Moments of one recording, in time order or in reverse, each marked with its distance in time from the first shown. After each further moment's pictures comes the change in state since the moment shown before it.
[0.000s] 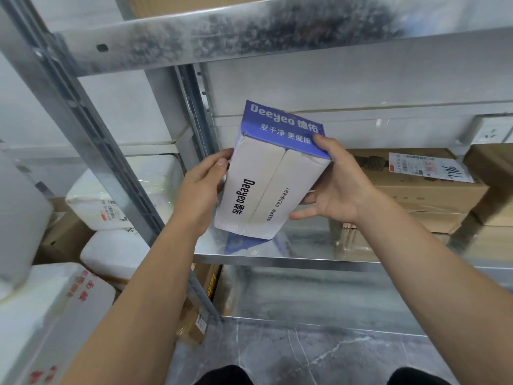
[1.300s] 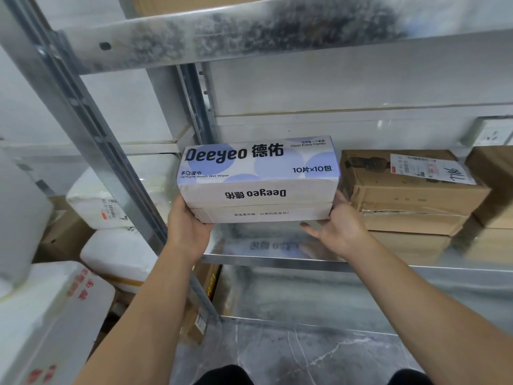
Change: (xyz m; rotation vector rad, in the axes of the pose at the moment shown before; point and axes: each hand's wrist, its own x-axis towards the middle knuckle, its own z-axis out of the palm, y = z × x) left_hand -0.012 -0.053 -0.031 -0.541 0.145 -0.284; right_hand 0.025 0.072 -0.030 0.249 0.339 -0.123
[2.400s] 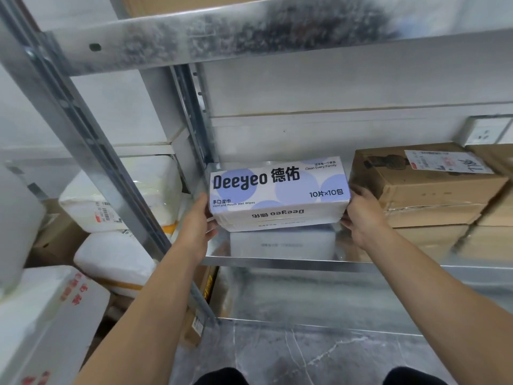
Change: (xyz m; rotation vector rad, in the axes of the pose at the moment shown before) left_hand 0.005 -0.017 0.012 0.476 0.104 -0.121; right_hand 0.016 -0.024 -0.034 -0.373 0.246 -0.208
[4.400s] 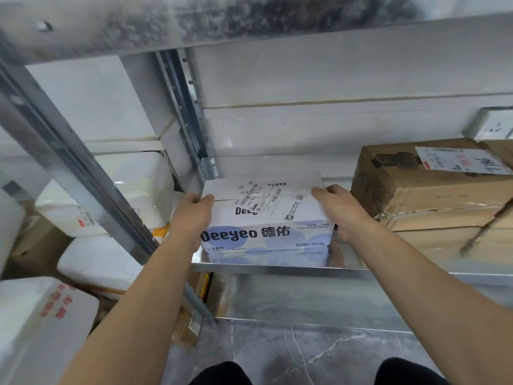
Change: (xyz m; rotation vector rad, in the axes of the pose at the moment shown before) left_hand 0.054 0.004 0.004 0.350 0.160 -0.005; right_hand 0.022 0.001 0.038 -0.233 -0.191 0.021
